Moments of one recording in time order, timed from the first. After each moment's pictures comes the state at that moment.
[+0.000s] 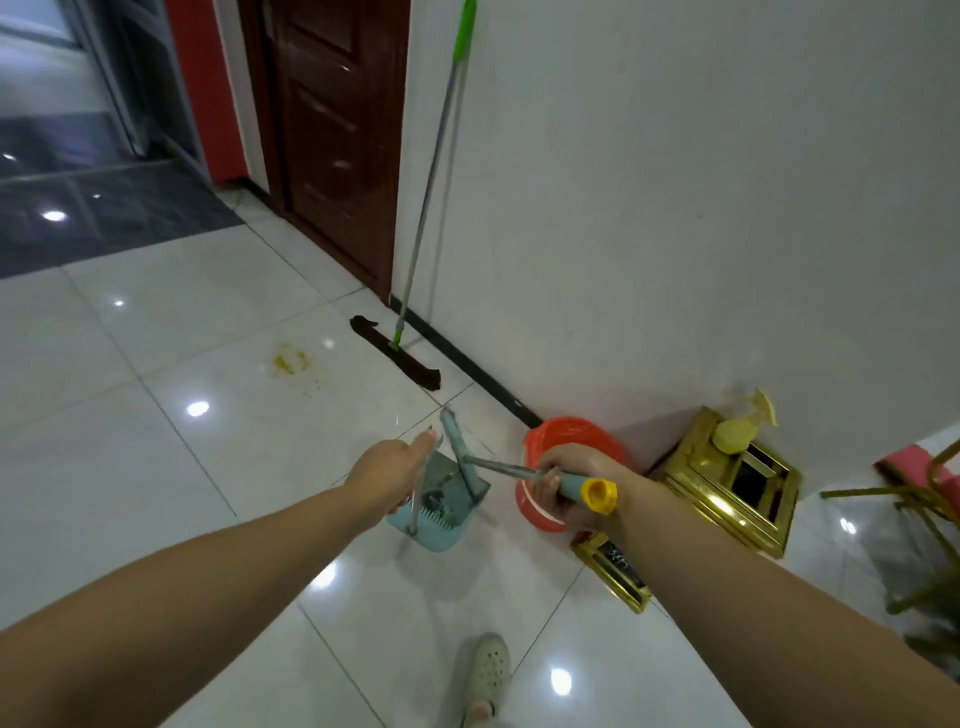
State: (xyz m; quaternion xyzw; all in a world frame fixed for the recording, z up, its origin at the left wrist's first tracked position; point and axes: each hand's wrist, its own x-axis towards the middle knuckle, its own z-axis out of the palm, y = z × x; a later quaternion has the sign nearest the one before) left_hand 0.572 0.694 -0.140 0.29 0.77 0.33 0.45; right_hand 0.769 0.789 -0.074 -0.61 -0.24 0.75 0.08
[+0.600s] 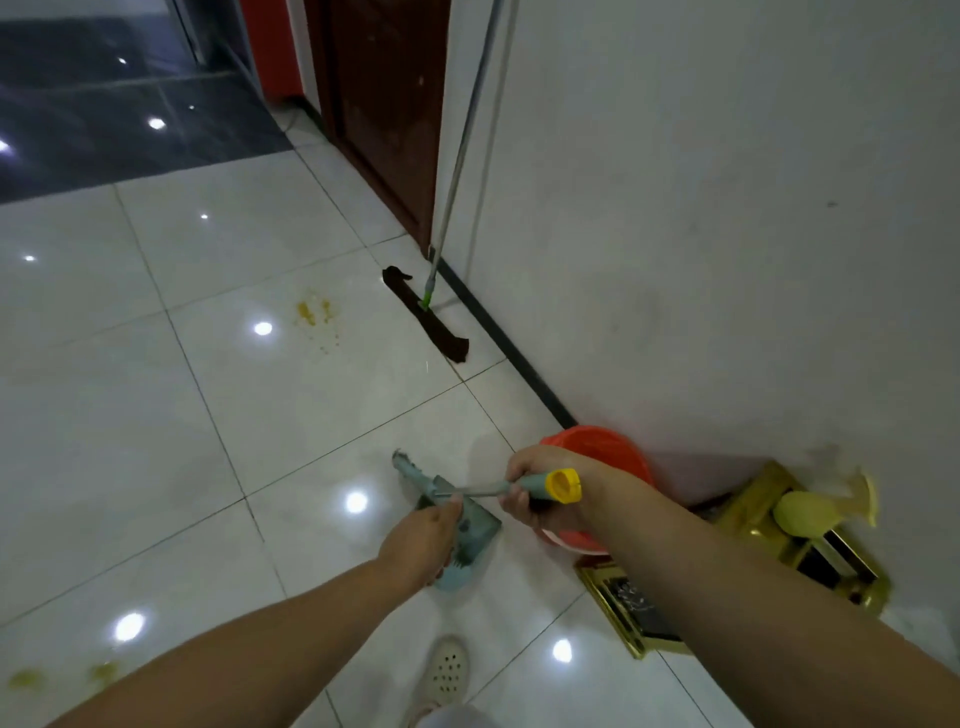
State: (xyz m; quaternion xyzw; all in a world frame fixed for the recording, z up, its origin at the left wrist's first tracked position) left_hand 0.666 0.858 -0.217 0.20 0.79 0.29 0.50; right_hand 0.749 1.001 -0.133 -0.59 -0.29 0.74 -0.15
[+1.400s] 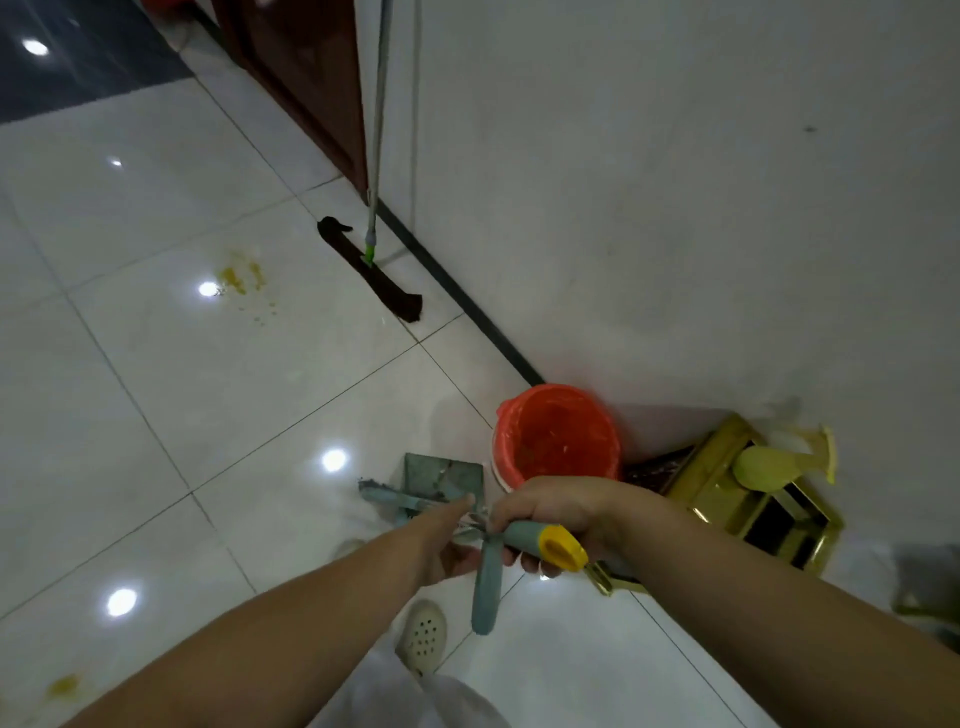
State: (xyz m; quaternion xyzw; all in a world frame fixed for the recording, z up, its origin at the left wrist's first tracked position) left_hand 0.707 0.969 -0.257 -0.16 0.57 0.33 0.74; right_hand 0.804 1.068 -0.133 -0.49 -0.48 0.64 -0.35
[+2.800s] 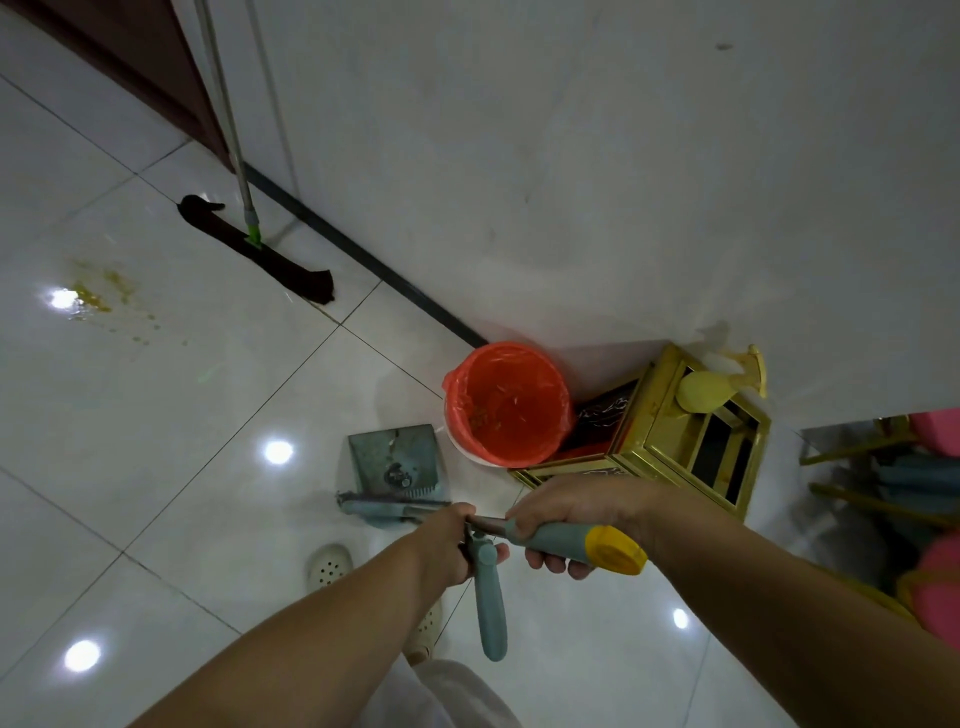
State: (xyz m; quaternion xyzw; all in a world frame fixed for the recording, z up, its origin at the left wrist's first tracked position) left_hand 0.726 1.015 -0.308 -0.25 0.52 0.27 0.77; right_hand 0.826 1.095 -0.134 -0.56 -0.36 0.68 -0.30
